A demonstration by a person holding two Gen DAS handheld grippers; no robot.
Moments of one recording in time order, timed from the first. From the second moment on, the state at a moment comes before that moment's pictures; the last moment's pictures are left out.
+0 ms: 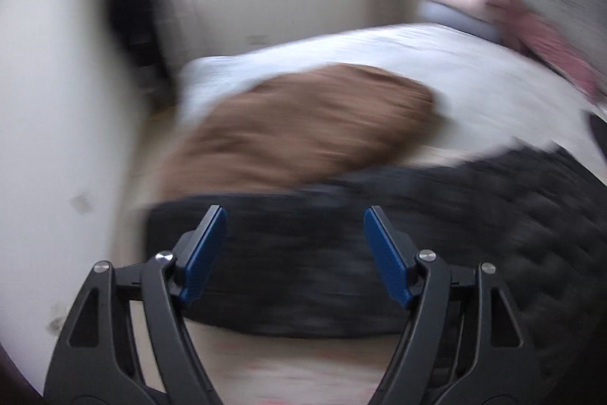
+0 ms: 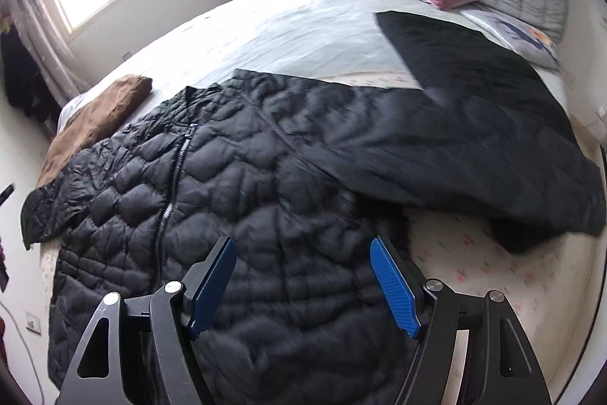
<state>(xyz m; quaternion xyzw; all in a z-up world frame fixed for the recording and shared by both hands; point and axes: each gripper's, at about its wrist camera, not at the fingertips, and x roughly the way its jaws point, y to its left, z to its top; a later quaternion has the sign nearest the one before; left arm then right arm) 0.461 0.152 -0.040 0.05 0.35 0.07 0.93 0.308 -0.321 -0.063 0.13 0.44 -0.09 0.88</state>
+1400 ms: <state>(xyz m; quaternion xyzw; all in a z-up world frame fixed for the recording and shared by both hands) 0.388 0.079 -0.097 -0.08 0.48 -0.08 0.87 0.175 -0.600 -0.086 0.37 0.30 -0.36 0.81</state>
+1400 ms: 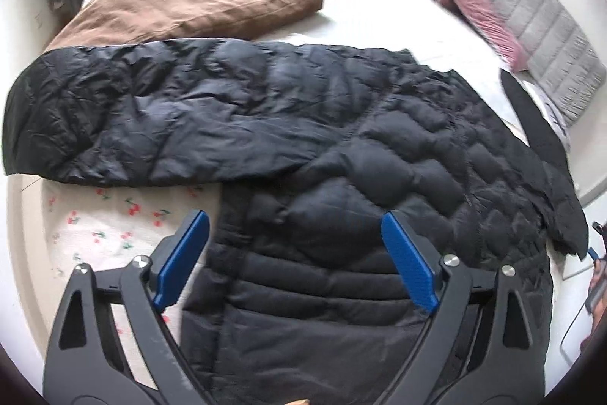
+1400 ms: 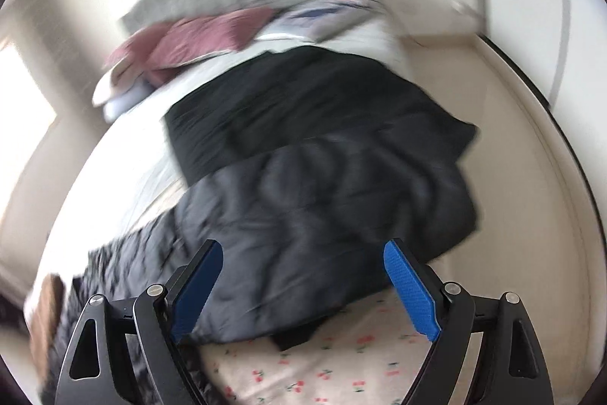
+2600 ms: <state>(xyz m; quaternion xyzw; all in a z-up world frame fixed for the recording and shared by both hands) 0.393 0.068 -0.123 -0.16 0.43 -0.16 0.87 0.232 -0.540 0.010 0.29 0.22 -0.36 0.86</state>
